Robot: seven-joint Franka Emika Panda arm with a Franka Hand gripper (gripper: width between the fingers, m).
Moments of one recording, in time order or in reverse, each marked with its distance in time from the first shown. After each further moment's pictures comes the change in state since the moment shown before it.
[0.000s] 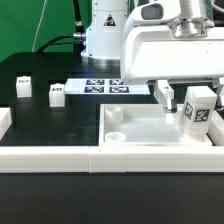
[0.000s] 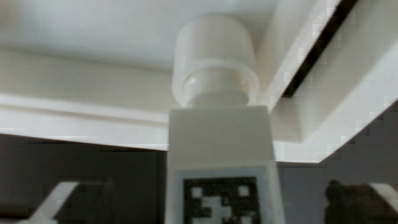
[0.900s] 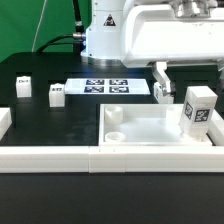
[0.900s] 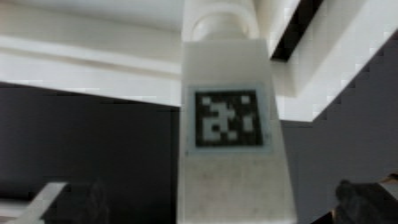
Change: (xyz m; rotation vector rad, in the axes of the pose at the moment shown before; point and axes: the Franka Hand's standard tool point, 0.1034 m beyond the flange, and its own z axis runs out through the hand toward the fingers) arm 0.025 0.003 -0.024 0.010 -0.032 -0.013
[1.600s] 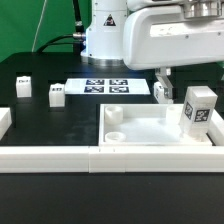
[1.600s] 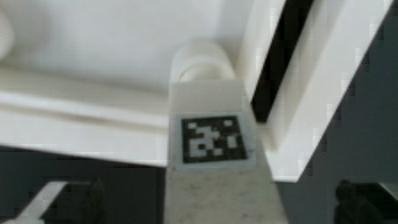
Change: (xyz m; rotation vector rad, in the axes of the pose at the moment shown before) arm -0.004 -0.003 0.007 0.077 -0.414 0.021
